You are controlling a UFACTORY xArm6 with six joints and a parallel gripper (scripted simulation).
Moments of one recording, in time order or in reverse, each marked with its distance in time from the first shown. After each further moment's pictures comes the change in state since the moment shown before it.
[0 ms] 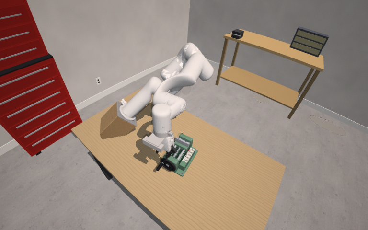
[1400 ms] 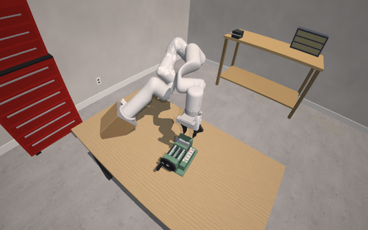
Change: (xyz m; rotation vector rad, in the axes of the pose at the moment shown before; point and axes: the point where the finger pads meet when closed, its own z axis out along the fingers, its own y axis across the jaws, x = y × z) arm -0.185 -0.051 0.000 -0.002 -0.009 -0.003
